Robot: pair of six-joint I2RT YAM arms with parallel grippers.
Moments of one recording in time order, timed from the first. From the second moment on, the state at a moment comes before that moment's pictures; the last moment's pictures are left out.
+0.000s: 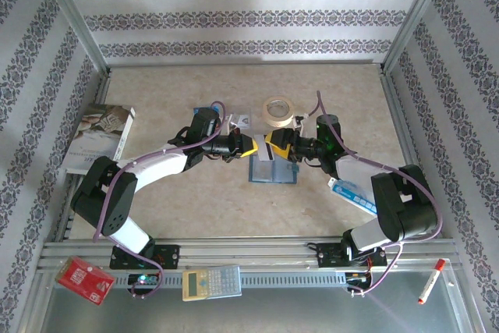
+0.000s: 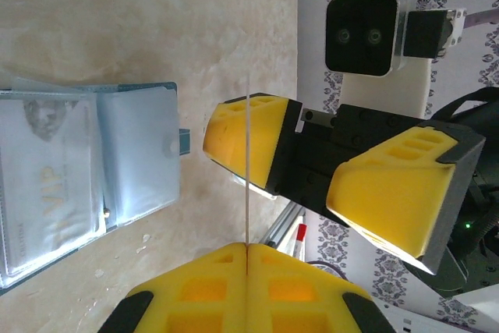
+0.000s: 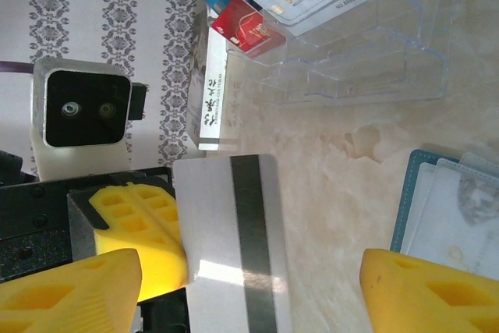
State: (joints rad) left arm -0.53 1.59 0.89 0.15 0.71 -1.06; right arm 0.27 1.49 0.61 0.39 -0.91 0.98
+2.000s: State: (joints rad) left arm -0.51 1.55 0.84 0.47 0.58 -1.27; right arm 0.33 1.55 0.67 0.79 -0.88 1.41
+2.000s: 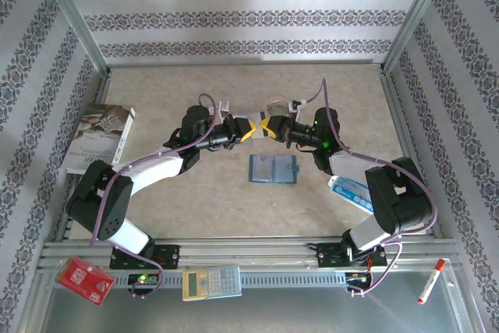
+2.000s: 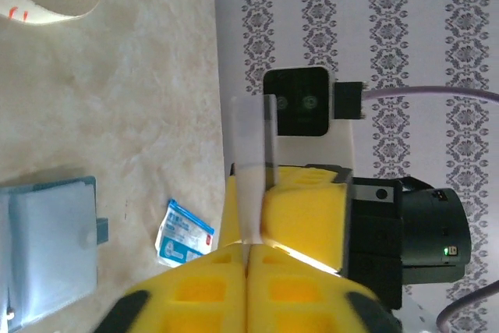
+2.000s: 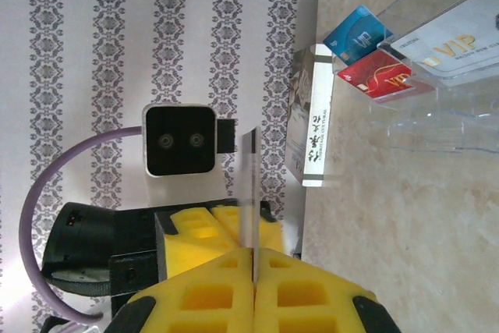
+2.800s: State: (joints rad) left arm -0.48 1.61 1.45 -0.54 0.26 -0.09; right arm 0.19 1.46 0.69 0.28 -0.71 0.90
